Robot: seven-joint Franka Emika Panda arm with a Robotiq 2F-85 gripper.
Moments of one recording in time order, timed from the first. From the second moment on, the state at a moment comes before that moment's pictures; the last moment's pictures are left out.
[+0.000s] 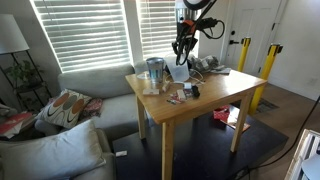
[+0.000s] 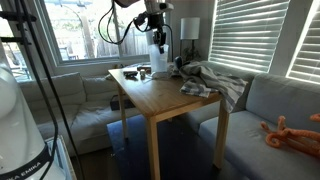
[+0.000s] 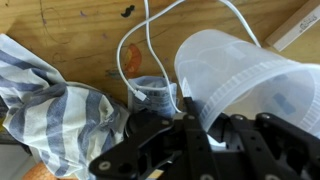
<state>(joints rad) 0.12 0.06 0.08 -1.81 -0.20 1.96 0.64</state>
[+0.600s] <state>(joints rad) 0.12 -0.01 0.08 -1.89 -0.20 2.02 0.54</state>
